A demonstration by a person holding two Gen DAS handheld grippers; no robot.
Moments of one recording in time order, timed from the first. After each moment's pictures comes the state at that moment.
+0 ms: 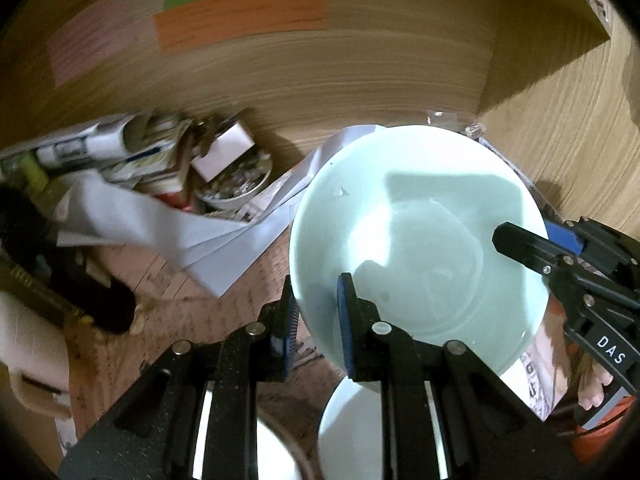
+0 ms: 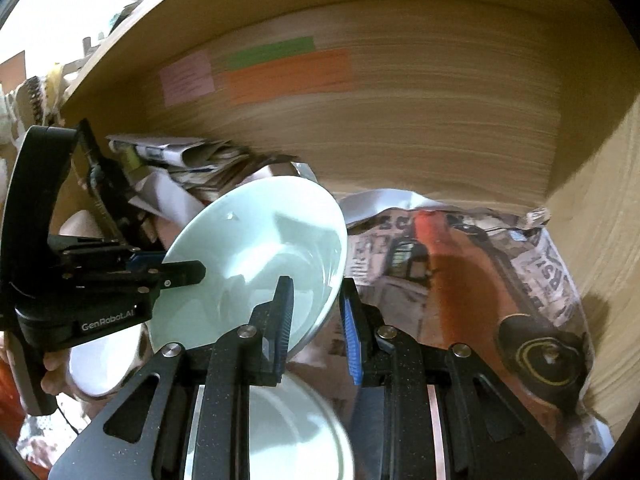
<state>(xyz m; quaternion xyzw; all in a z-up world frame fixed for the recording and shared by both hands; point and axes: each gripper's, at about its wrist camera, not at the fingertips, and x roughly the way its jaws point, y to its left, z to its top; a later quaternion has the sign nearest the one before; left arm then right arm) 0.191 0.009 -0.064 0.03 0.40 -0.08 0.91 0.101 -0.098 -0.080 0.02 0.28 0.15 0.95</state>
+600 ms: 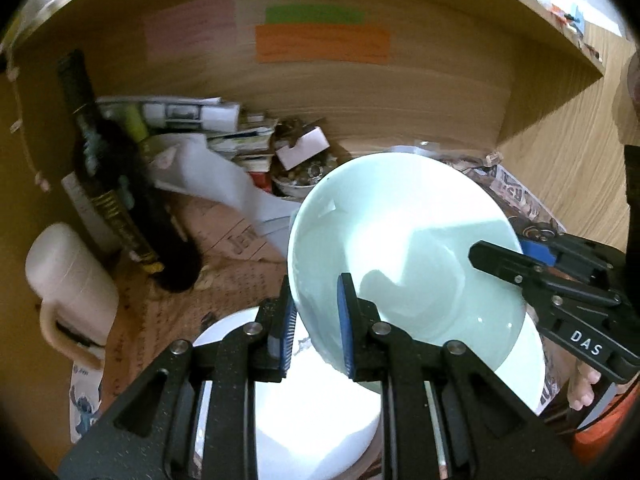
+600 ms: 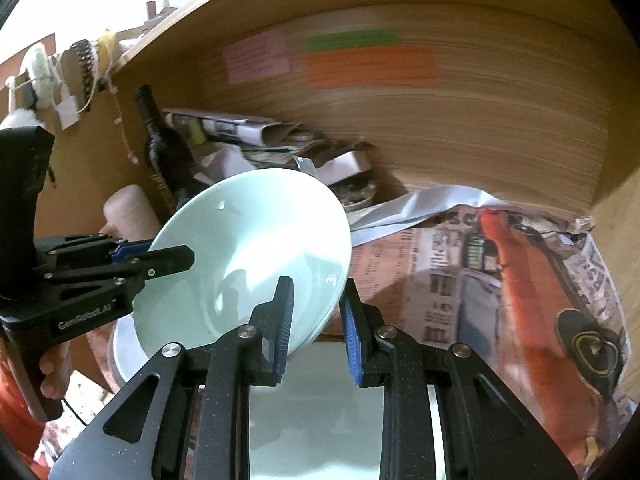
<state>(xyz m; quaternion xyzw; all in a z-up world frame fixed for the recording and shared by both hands) 0.114 0.081 -0.061 0.00 0.35 -0.04 0.94 0.075 -0.026 -0.082 0.00 0.29 0.21 0.93</state>
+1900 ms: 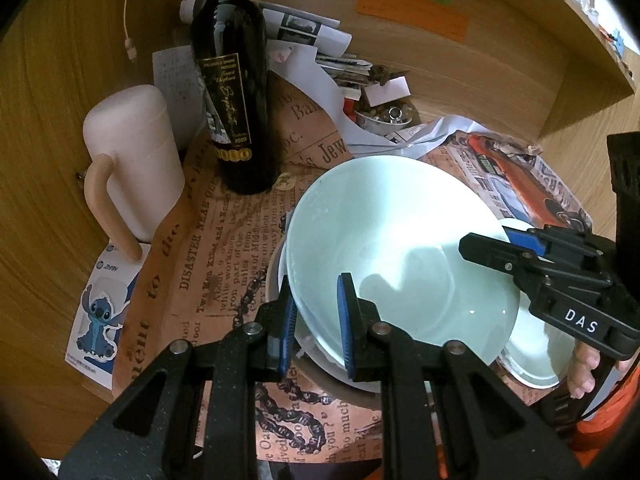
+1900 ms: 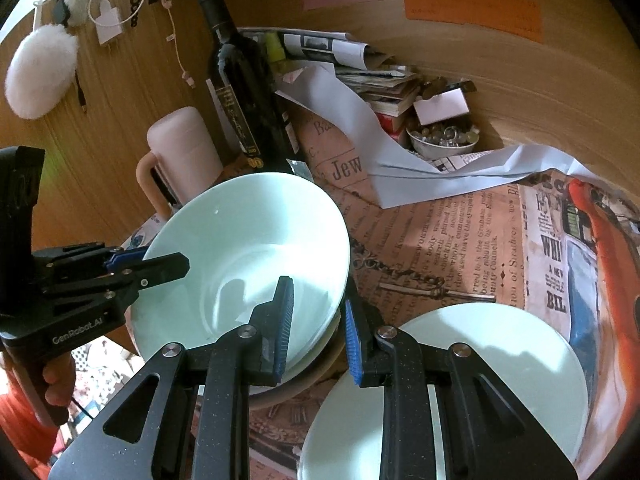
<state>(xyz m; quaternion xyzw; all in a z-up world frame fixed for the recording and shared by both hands) 0.053 0.159 -0.122 -0.06 0.39 0.02 0.92 0.070 0.057 -0.130 -0.03 0.35 0.28 0.89</state>
